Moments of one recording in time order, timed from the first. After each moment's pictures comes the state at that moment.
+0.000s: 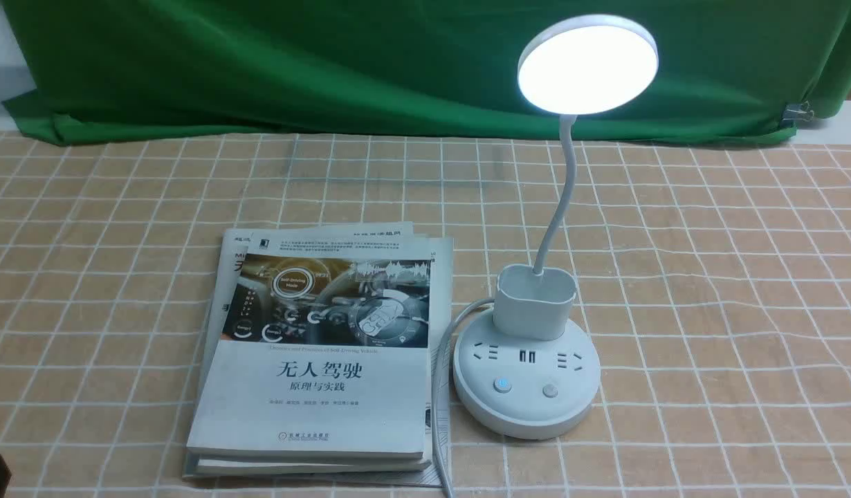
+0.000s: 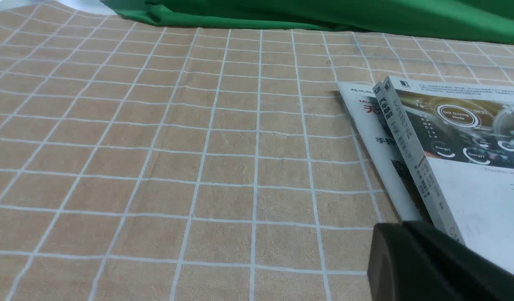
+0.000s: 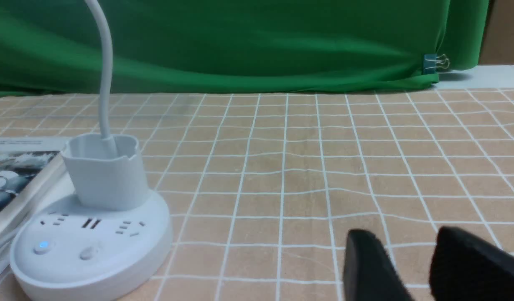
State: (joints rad) right arm 0.11 0.00 0.01 -0.05 0.24 0.05; left arm 0.02 0.00 0.01 0.05 0.31 -0.03
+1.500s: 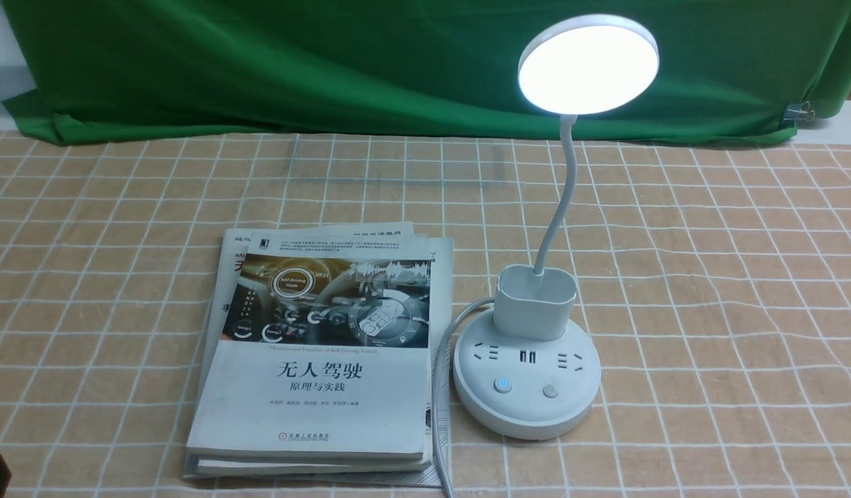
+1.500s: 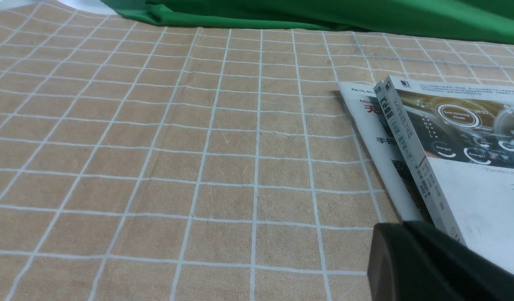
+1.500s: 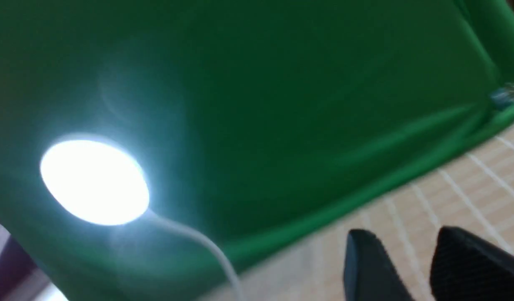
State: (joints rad) right arm 0.11 0.00 0.01 0.05 -0.11 0.58; left arm 0.02 0.00 0.01 0.05 0.31 -0.03
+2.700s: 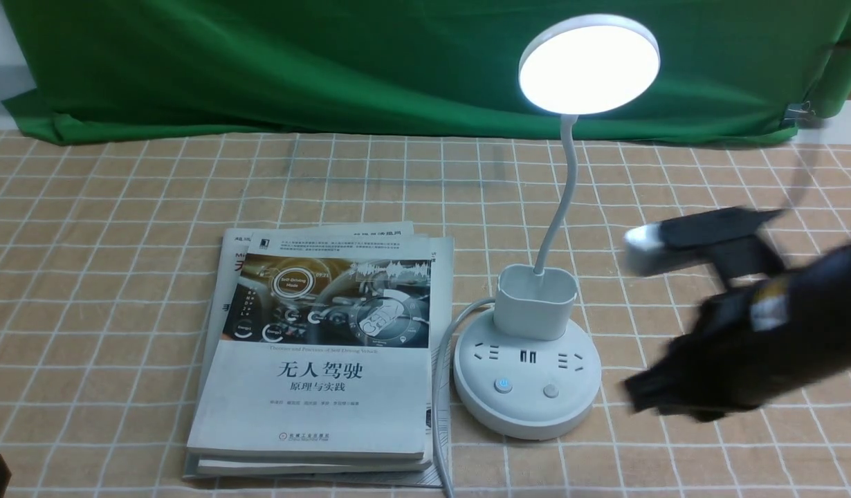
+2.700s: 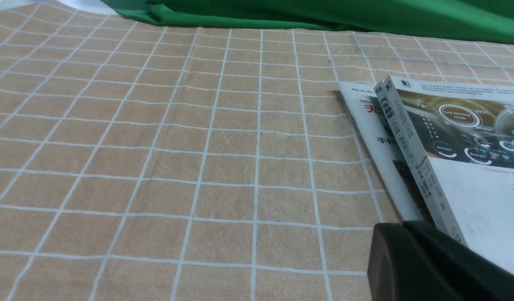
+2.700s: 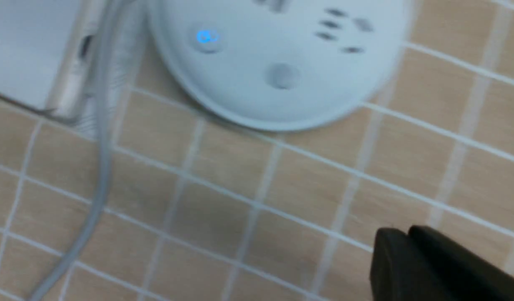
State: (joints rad) right arm 0.55 1.44 -0.94 0.05 0.82 0.08; left arm 0.02 0.00 0.01 0.05 0.31 -0.03
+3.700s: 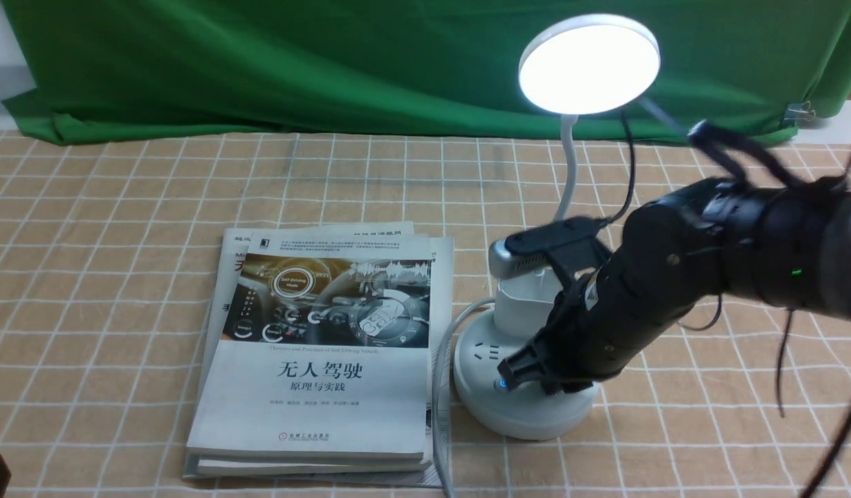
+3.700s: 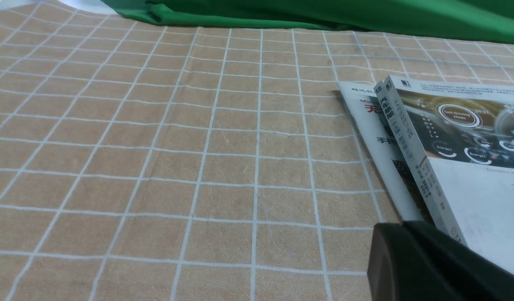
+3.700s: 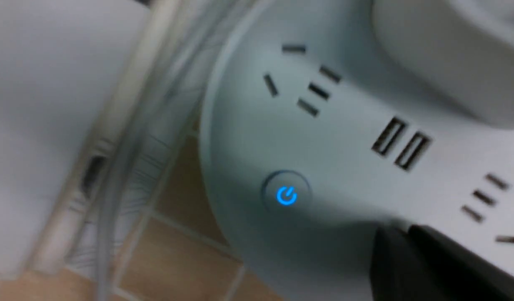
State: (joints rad) right arm 0.59 1.81 -1.14 0.05 0.72 0.06; left arm 0.02 0.00 0.01 0.05 0.31 -0.03
